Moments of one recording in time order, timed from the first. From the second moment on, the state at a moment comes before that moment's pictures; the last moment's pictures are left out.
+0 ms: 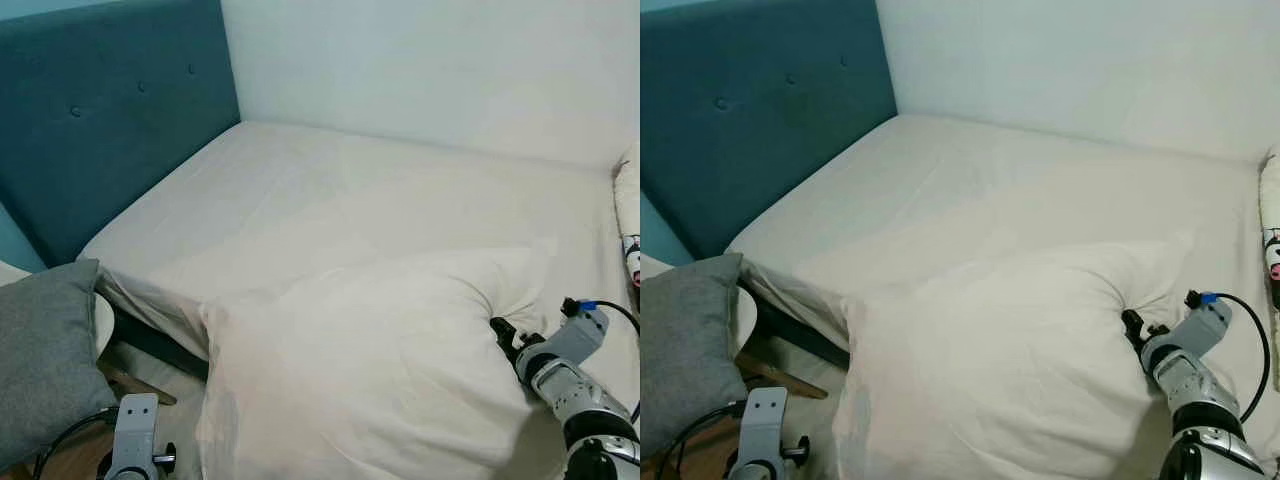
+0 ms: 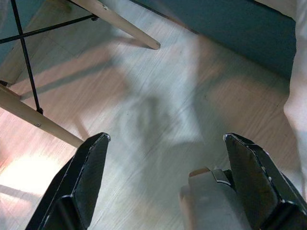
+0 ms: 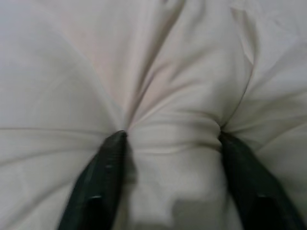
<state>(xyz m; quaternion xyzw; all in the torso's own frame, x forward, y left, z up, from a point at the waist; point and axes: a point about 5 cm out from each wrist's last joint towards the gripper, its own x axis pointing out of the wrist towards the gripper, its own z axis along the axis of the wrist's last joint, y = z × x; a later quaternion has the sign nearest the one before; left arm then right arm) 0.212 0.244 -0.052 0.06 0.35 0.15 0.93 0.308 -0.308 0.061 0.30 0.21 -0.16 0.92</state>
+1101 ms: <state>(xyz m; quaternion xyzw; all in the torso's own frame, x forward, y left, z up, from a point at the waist) 0.232 0.243 -0.039 0.05 0.31 0.15 0.94 0.364 -0.236 0.133 0.35 0.04 0.05 0.93</state>
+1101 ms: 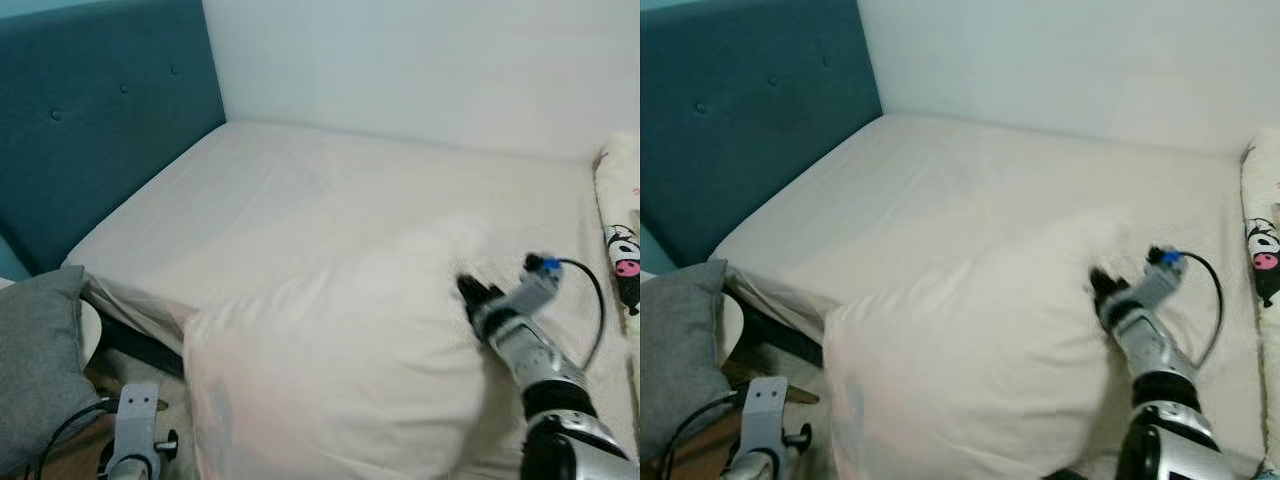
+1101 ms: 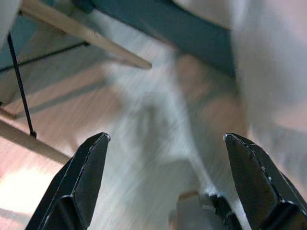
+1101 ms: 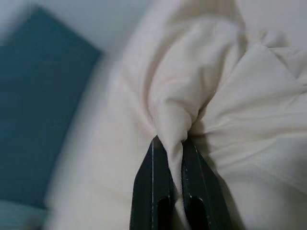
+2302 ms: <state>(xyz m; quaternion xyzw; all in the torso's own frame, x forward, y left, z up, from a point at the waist) 0.244 0.229 -0.034 0.02 0.30 0.15 0.94 0.376 -0.165 0.247 0.37 -0.15 0.24 0.88</state>
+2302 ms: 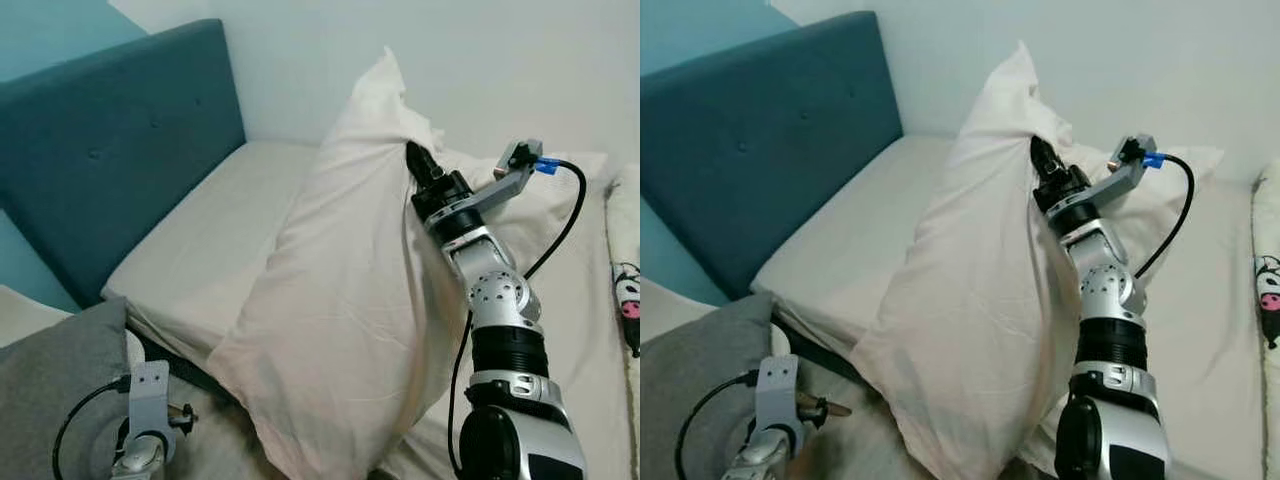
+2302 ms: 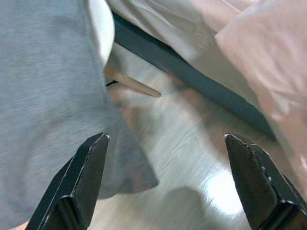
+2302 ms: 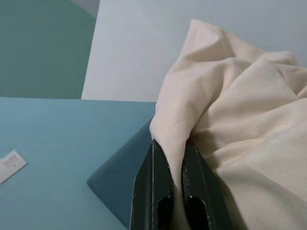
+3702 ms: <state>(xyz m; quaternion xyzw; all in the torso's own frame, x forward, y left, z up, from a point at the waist) 0.264 0.214 -0.021 0.01 0.26 0.13 0.96 0.356 -0.147 0.325 0.24 -0.26 0.28 0.89</state>
